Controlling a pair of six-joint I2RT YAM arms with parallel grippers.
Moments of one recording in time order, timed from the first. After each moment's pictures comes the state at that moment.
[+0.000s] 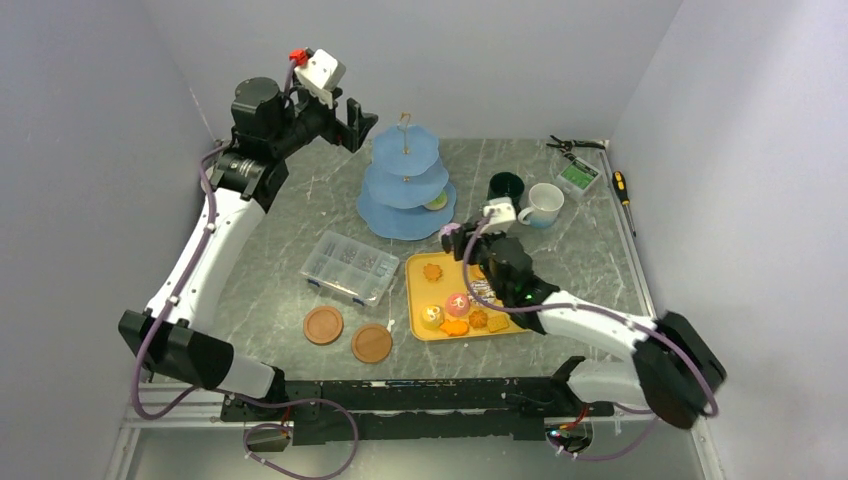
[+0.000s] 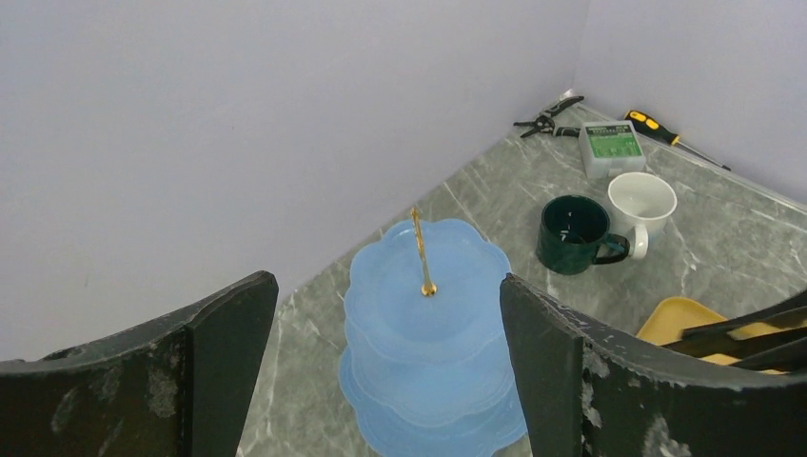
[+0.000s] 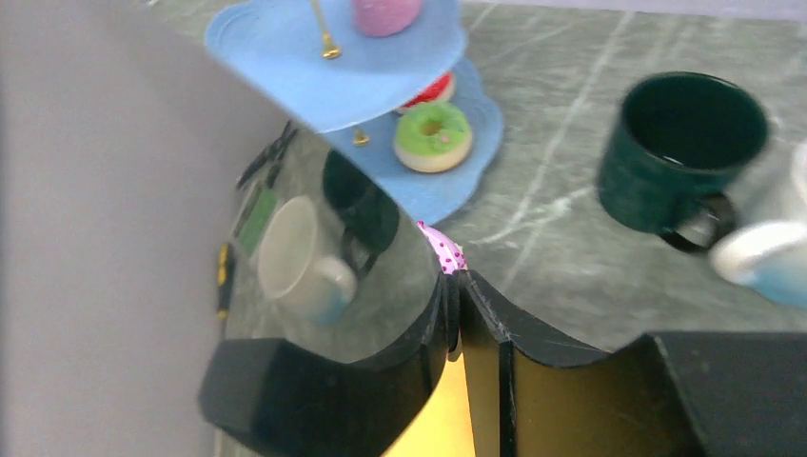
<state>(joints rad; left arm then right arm) -0.30 1.45 1.64 -0.19 0.39 0.13 0.73 1.12 0.49 0.50 0.42 0.21</state>
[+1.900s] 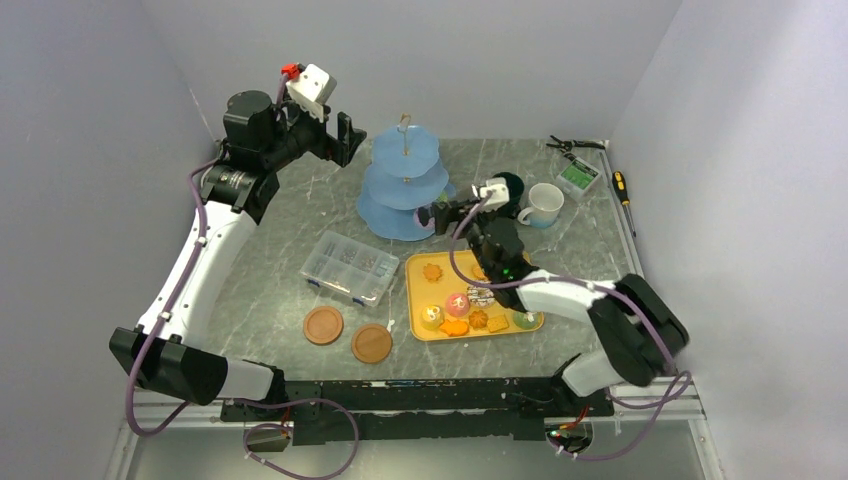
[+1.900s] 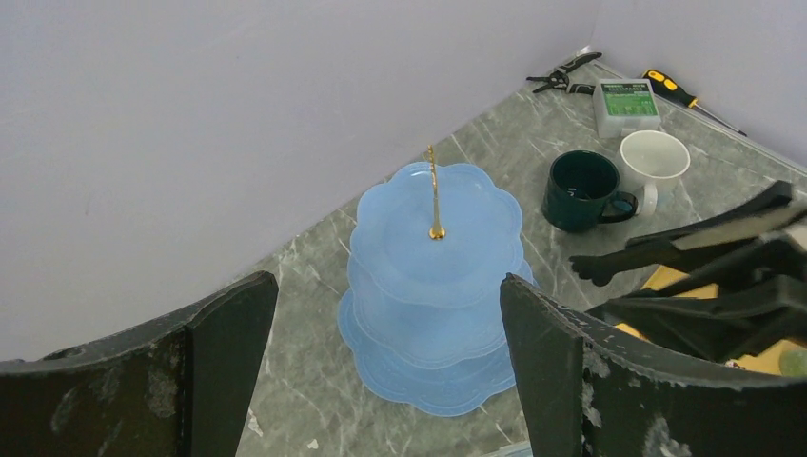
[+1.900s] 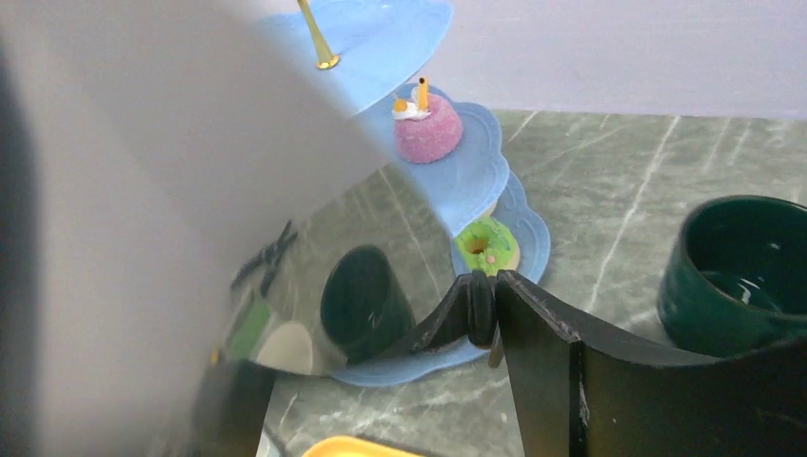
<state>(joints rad) -0.27 1.36 1.55 -0.27 0.37 0.14 0.66 1.51 0.65 0.91 0.29 0.21</state>
